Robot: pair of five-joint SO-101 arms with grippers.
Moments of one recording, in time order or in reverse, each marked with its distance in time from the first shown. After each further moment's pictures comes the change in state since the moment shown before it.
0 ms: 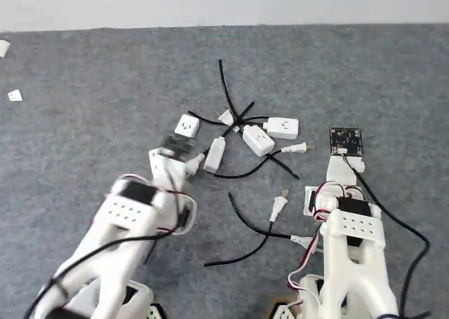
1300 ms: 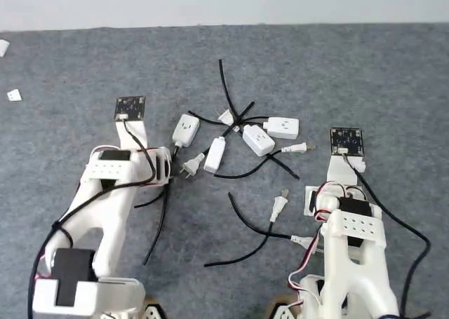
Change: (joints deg) left arm -15.5 26.5 -14.9 -18.8 4.6; right arm 0.1 0.0 0.0 0.0 0.0
